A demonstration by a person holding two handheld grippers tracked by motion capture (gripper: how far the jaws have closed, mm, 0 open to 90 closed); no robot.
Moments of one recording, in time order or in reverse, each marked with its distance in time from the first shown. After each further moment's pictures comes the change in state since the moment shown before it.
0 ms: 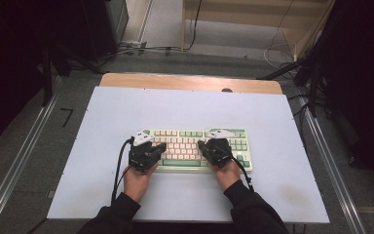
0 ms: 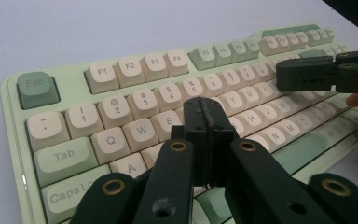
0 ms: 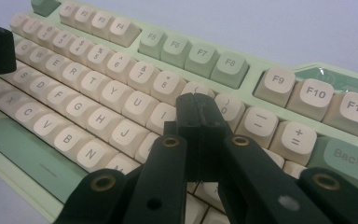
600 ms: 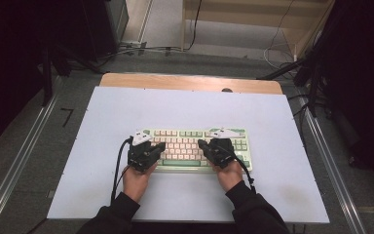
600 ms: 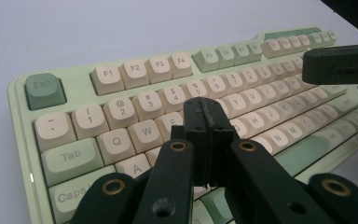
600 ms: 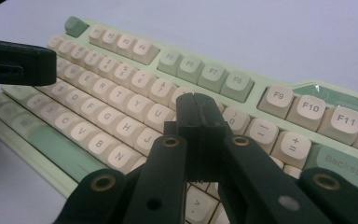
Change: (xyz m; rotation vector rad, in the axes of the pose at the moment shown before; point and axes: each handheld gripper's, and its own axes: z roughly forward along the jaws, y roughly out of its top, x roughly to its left) left arm 0.003 0.001 -0.002 -0.009 0.006 -0.006; right arm 0.003 0.006 -0.021 -0.056 0.045 -0.002
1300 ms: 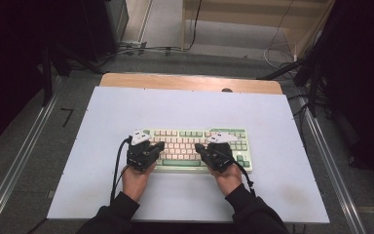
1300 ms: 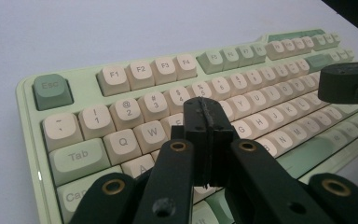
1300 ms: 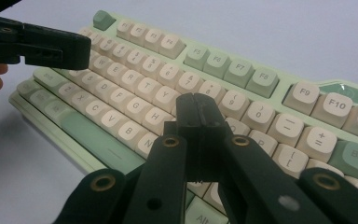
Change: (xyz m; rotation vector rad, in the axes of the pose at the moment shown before) left arm 0.001 0.000 -0.001 -0.002 0.008 -0.005; right arm 0.012 -0.005 -0.005 0.004 0.038 -0.037
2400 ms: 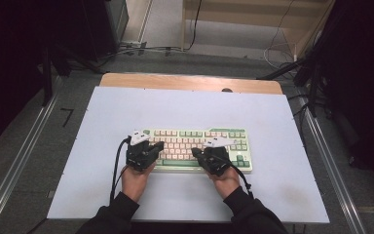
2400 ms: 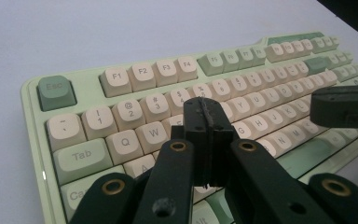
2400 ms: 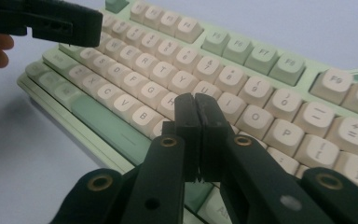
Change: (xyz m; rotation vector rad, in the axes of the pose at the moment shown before) left arm 0.000 0.000 -0.005 -0.014 -0.001 -0.003; right arm 0.006 -0.008 0.002 0.011 0.024 -0.019
